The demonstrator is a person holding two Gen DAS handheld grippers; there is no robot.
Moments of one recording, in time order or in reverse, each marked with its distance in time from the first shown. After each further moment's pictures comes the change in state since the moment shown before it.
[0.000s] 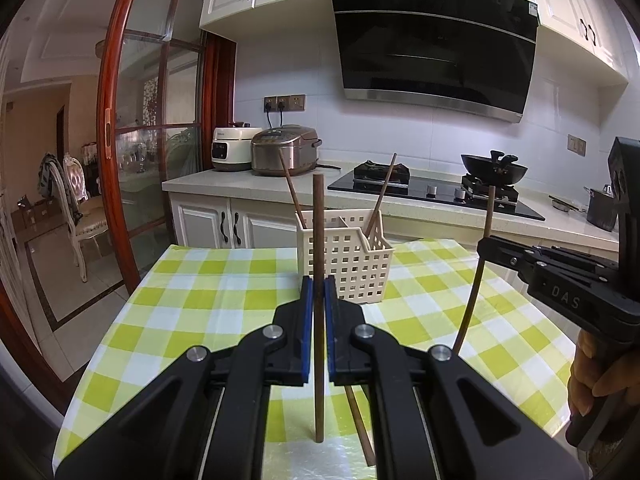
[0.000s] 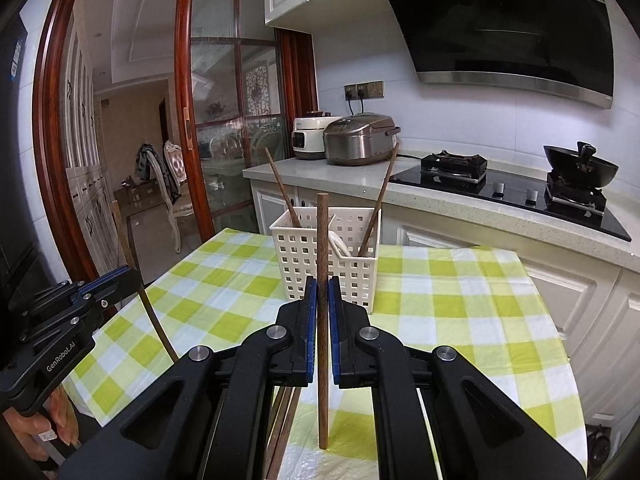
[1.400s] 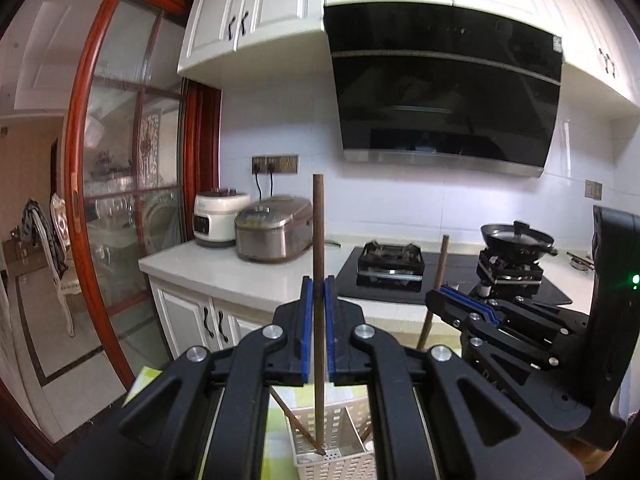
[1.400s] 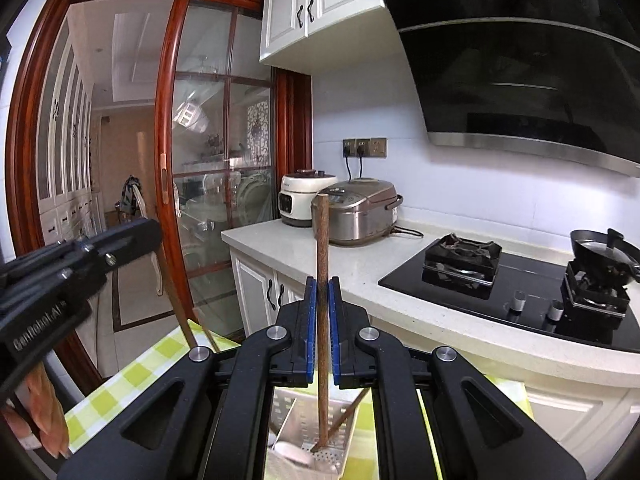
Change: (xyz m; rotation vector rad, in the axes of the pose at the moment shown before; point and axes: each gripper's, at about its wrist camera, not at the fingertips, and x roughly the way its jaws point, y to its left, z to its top) left arm 0.165 0.004 0.204 0.013 -0.137 -0.015; right arm 0.139 -0.038 0.175 -0.064 -0.142 -0.021
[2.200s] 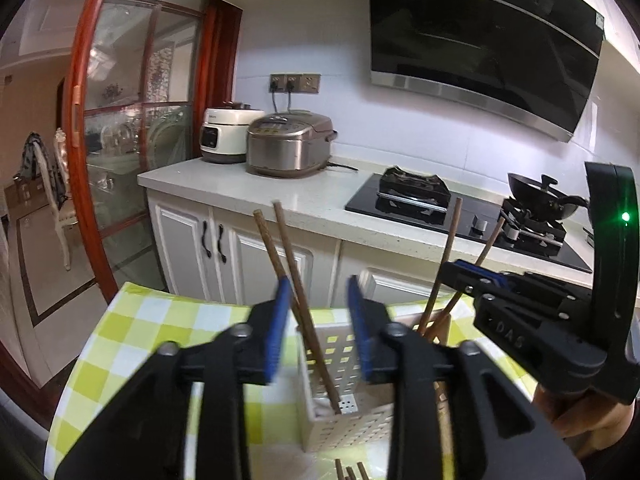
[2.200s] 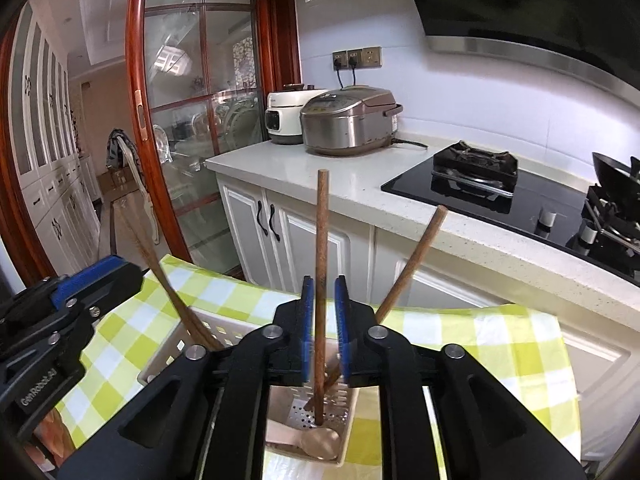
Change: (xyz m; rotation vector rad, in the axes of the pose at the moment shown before) left arm 0.054 0.037 -0.100 -0.102 0.197 0.034; right arm 0.077 -0.013 -0.071 0.063 0.256 -0.014
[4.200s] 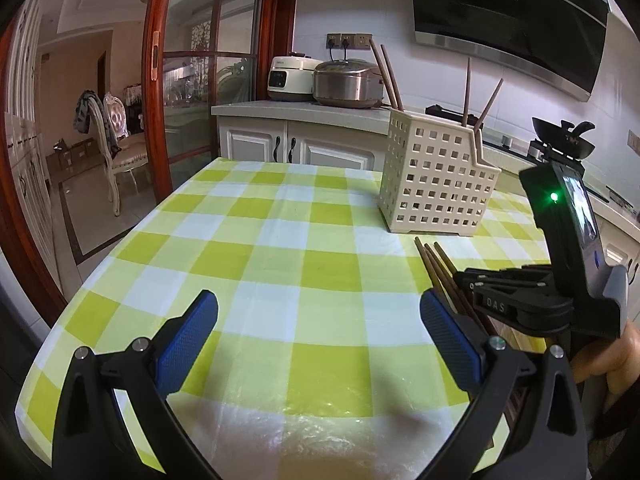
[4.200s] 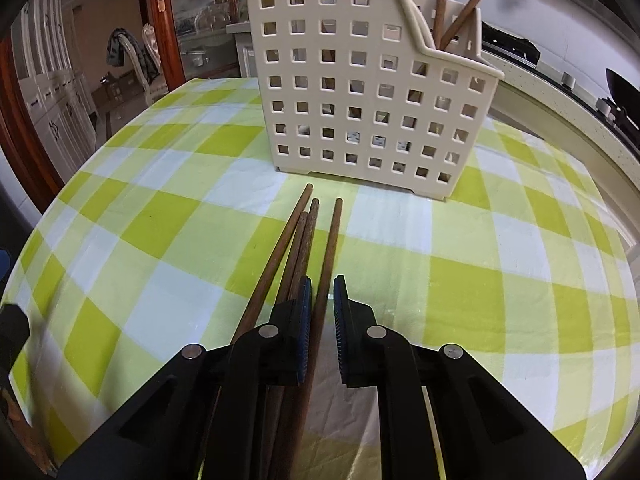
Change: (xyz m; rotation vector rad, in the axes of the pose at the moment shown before) left arm -0.142 0.047 -0.203 -0.038 0.121 0.154; right arm -0.007 0.086 -0.196 -0.068 0.374 -0.014
